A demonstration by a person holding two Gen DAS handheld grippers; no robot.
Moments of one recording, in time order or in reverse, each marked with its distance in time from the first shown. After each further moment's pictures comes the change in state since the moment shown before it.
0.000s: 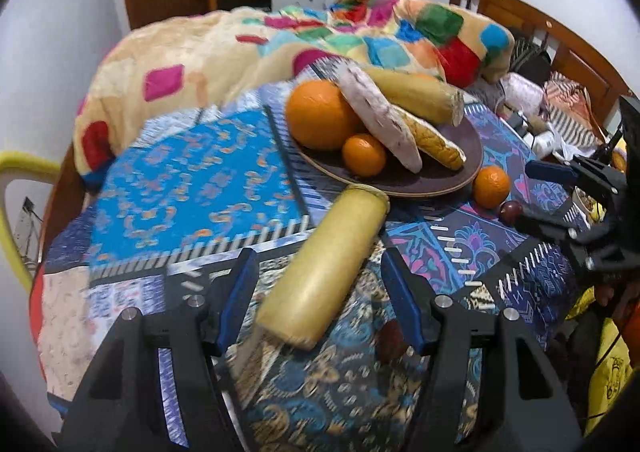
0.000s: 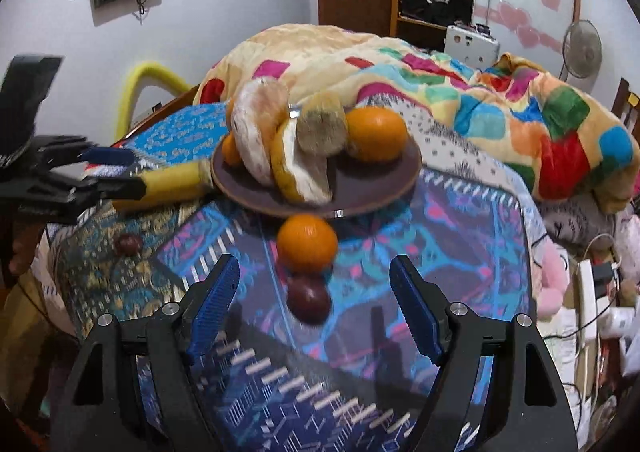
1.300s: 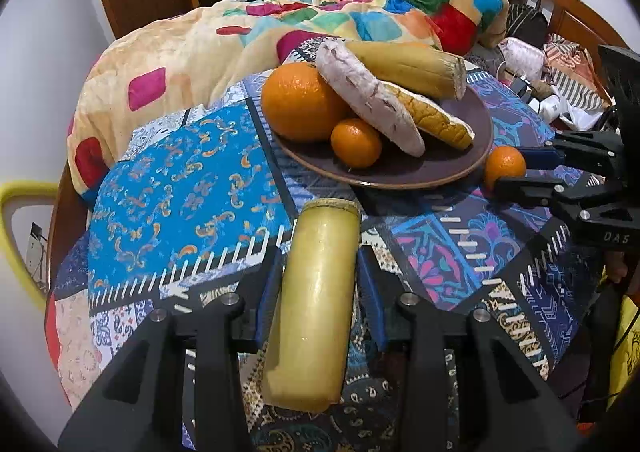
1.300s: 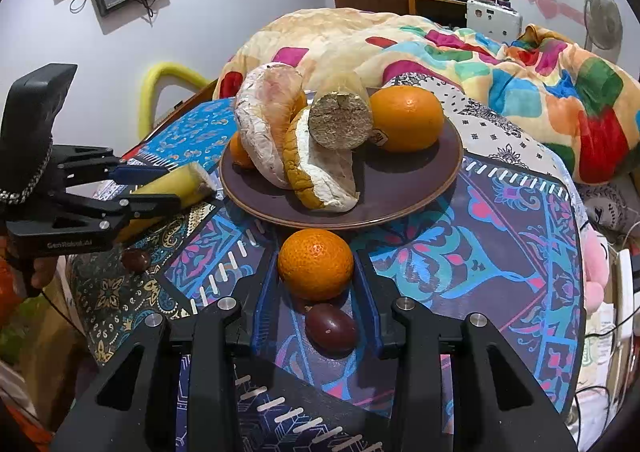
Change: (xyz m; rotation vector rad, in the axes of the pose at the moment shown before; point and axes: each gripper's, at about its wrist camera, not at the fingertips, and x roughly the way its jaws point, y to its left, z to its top) left arm 0.019 -0.011 0.010 0.105 0.062 0.043; right arm 0.027 -0.007 0.016 0.054 0.047 0.139
